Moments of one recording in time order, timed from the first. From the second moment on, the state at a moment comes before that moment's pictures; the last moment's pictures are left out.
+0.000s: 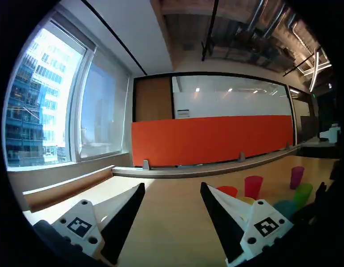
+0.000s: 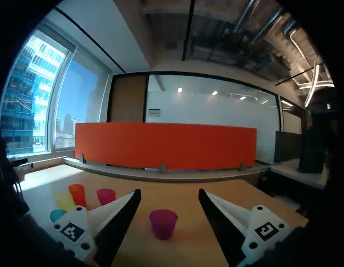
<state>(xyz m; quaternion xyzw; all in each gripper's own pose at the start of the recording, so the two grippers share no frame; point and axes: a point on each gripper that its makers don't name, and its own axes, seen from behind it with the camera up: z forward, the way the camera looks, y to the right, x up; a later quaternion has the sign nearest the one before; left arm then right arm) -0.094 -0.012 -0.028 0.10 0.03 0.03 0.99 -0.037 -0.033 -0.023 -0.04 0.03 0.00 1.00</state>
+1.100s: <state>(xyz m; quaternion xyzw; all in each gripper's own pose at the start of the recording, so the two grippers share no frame) -0.136 -0.014 -0.015 0.09 0.00 0.01 1.00 -0.038 -0.031 -0.025 -0.05 0.02 0.01 1.00</state>
